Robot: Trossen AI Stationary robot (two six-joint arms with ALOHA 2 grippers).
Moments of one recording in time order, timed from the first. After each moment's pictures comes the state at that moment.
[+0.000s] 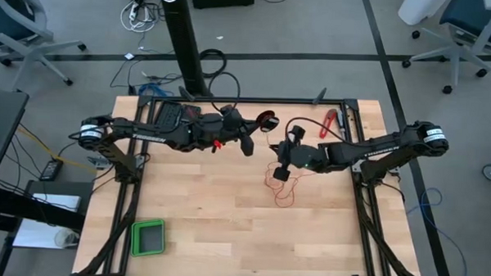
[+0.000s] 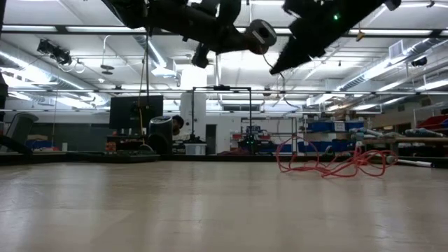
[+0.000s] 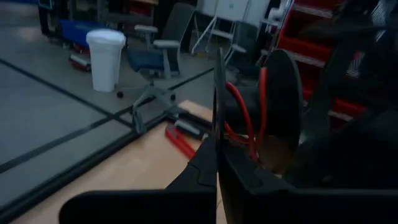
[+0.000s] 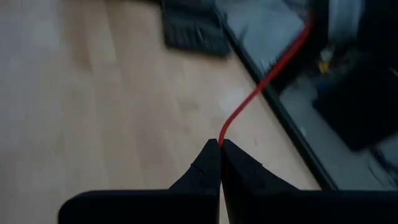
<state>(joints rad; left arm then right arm) 0.14 1.57 1.02 0.48 -0.28 -0.27 0.12 1.31 0.85 -0.19 0.63 0.02</state>
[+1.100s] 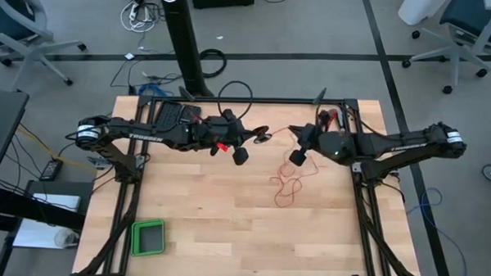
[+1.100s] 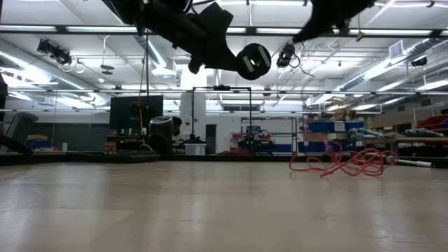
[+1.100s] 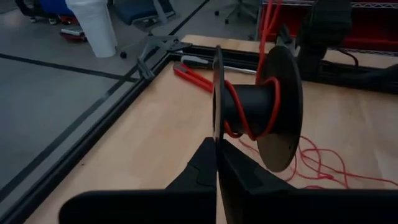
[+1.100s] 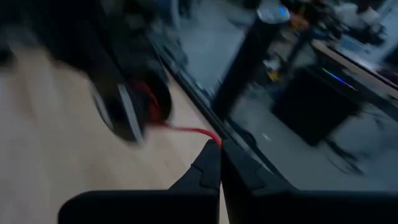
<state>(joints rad) 0.14 1.54 1.02 0.16 -0.23 -0.05 0.10 1.03 0.85 -0.22 0.76 -0.02</state>
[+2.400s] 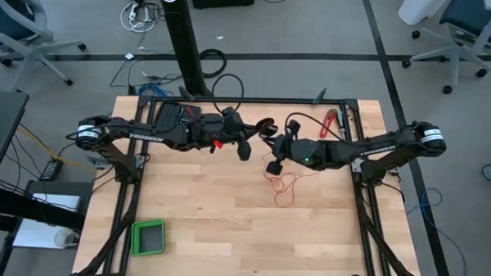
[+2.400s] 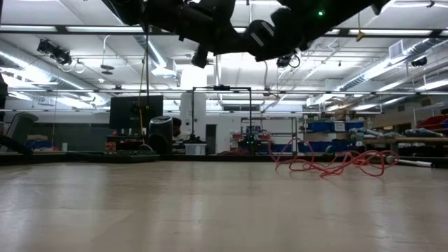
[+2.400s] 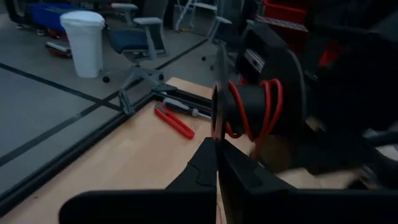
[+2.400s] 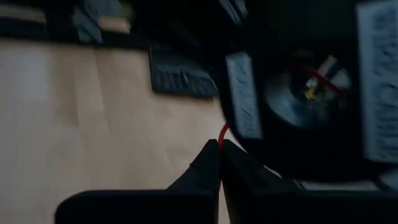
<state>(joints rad) 0.14 1.54 1.02 0.36 -0.19 -0.21 0.08 1.33 0.85 0.05 0.64 -0.10</state>
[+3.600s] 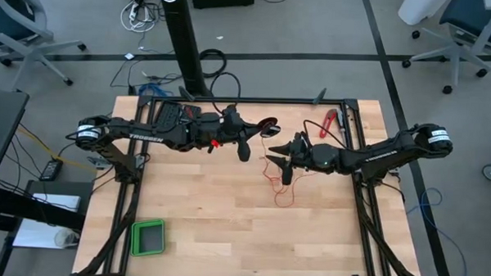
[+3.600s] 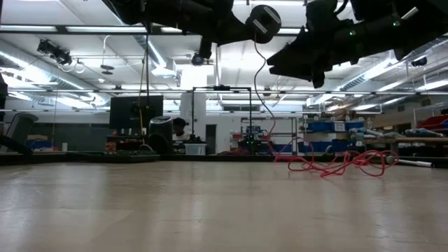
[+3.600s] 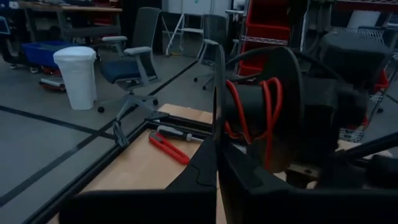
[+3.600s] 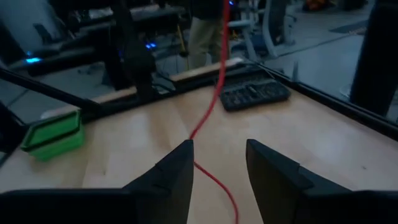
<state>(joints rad) 0.14 1.54 1.02 0.46 -0.16 -0.10 0.06 1.26 0.46 0.67 0.33 0.24</state>
